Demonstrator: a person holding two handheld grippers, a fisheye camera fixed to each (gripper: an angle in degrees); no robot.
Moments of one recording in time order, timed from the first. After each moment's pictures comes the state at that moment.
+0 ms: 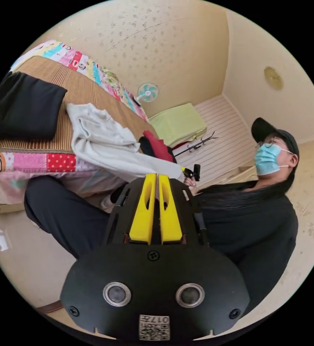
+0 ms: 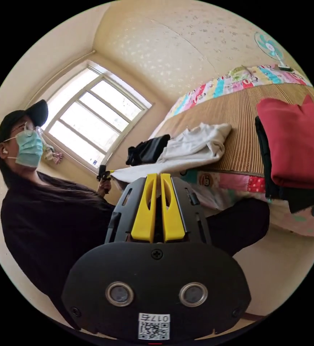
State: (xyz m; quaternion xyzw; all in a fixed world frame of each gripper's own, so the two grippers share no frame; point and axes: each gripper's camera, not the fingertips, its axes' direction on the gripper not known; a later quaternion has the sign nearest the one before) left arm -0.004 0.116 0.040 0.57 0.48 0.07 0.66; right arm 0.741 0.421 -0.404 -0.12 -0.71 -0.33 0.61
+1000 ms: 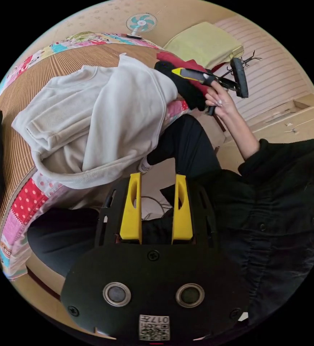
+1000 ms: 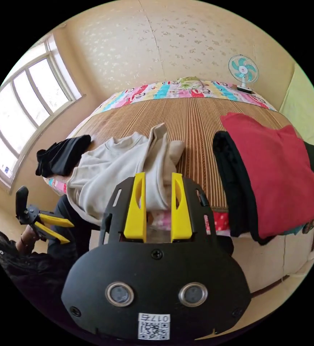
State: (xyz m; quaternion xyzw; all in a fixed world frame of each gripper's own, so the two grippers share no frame) left arm 0.219 -0.119 0.004 0.40 0.23 0.15 0.88; right arm 0.541 0.427 -0.376 -0.01 -0.46 -0.32 0.83
